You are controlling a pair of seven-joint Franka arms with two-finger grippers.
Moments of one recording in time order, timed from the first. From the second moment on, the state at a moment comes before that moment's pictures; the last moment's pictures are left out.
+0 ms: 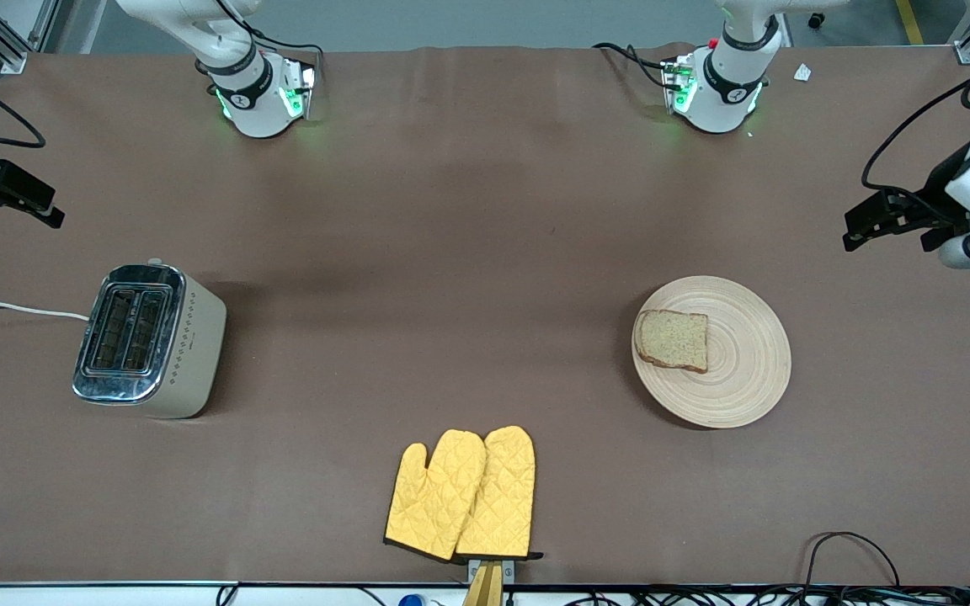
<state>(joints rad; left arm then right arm) 0.01 0.08 -0.09 -1.49 -0.01 1.56 -0.08 0.05 -0.04 -0.09 -1.56 0.00 1.56 0.03</state>
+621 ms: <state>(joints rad) 0.29 0.37 -0.09 -1.50 -0.34 1.57 0.14 0.05 -0.04 -0.09 -1.52 -0.06 1.55 0.03</state>
